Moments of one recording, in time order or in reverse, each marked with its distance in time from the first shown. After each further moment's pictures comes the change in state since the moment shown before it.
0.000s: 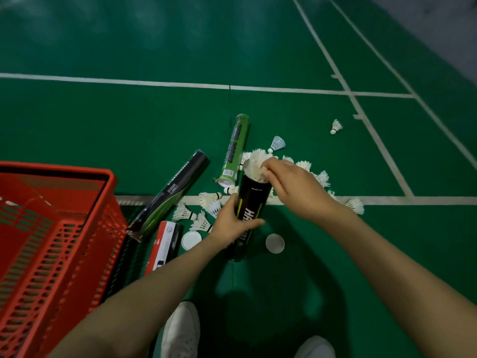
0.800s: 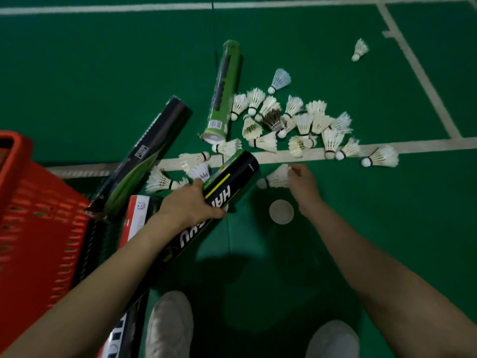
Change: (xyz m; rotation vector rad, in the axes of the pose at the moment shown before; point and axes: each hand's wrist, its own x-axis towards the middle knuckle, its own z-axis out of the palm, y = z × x) left_hand 0.051 -0.083 -0.024 0.905 -0.243 -0.360; right_hand -0.009 0.167 0.219 0.721 0.146 1.065
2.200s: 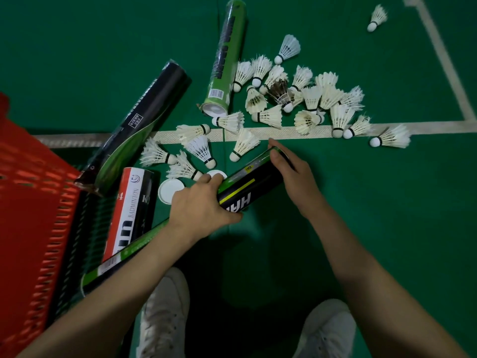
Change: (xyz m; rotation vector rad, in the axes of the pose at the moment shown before) left_hand -0.044 0.016 0.046 0.057 0.266 0.156; right_hand -0.067 0.002 0.001 0.158 -0.356 -0.291
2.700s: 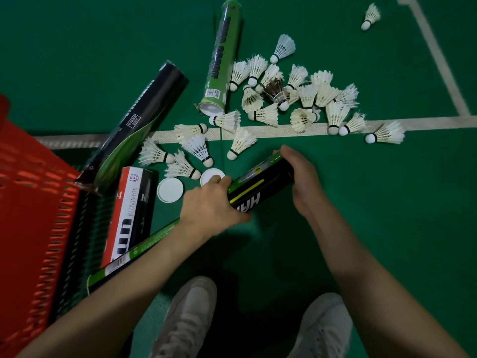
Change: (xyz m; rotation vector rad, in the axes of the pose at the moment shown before) left_hand 0.001 0.016 0.012 -0.004 -0.042 0.021; right_hand 0.005 0.010 -0.005 0.349 0.222 0.296
